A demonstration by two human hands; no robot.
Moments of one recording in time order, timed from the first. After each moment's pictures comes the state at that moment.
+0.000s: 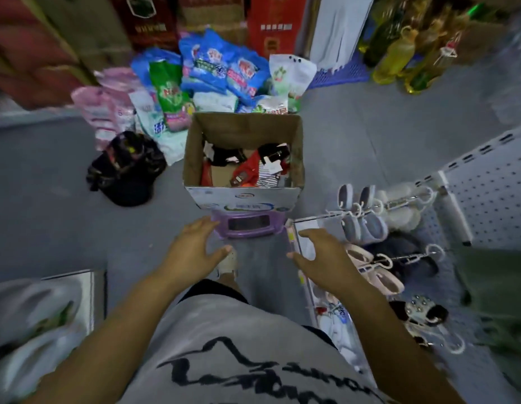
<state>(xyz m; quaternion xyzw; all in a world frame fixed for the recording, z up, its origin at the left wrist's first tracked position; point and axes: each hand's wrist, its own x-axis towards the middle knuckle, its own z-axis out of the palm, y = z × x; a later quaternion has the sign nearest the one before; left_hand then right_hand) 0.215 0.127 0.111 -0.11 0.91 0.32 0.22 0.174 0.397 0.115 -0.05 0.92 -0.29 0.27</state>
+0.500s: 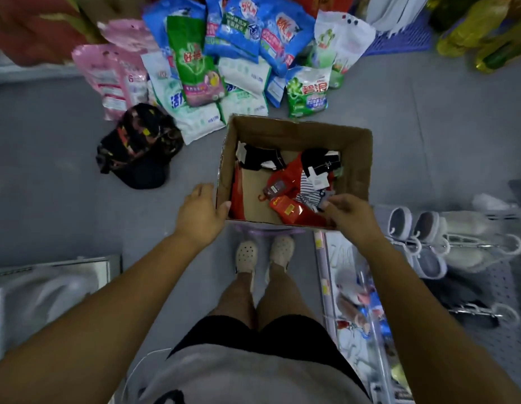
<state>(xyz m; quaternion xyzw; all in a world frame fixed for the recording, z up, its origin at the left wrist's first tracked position) 0.040 -0.001 0.009 -0.23 0.90 0.30 0.23 -0.036 0.292 0.019 0.13 0.85 -0.42 0.28</state>
